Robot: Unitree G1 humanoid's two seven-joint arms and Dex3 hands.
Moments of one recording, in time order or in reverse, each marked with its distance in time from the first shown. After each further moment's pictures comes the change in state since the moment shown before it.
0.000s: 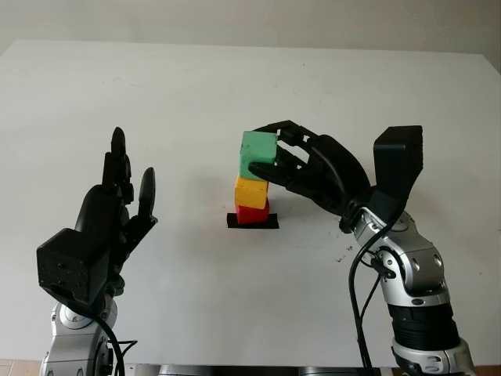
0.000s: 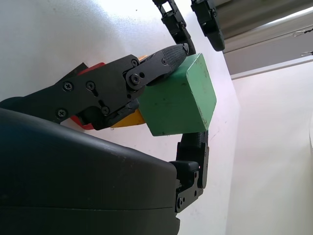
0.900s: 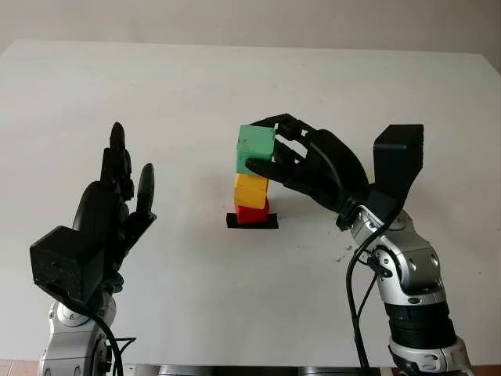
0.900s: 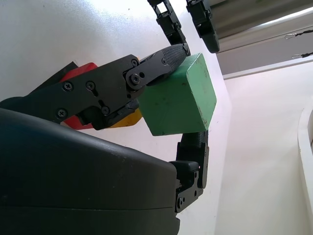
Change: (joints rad) left arm -0.008 0.005 0.018 0.000 -0.033 -0.006 -0.018; right arm -0.014 0.017 0.006 0.004 0.000 -0.029 -0.033
